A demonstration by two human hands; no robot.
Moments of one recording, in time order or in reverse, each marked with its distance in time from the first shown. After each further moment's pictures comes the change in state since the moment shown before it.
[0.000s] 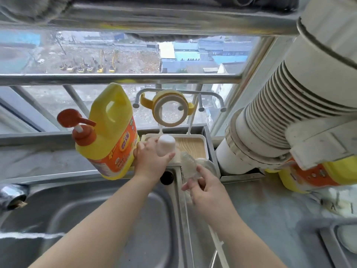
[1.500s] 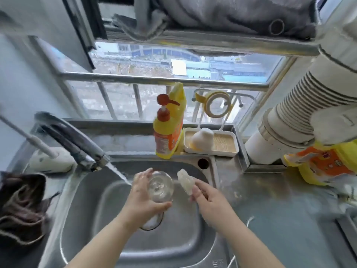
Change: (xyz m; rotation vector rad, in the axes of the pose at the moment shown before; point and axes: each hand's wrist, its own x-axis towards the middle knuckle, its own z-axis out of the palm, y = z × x) left_hand -0.135 -0.142 -0.104 -0.219 -0.163 0.136; right_hand -0.085 -0.005 0.090 -0.139 -0.143 -0.023
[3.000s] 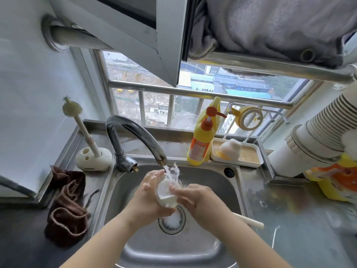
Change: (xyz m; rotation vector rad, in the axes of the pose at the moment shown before) left_hand -0.020 -0.034 -0.099 0.073 -0.036 0.157; right_hand 0.012 -0.069 0.097 -0.553 -0.113 -0.507
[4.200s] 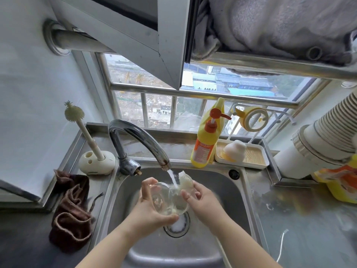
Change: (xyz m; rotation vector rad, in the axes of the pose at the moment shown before) left_hand -0.014 -0.016 0.003 -0.354 -0.015 -0.200; right_hand 0.015 0.025 0.031 0.585 0.079 0.472
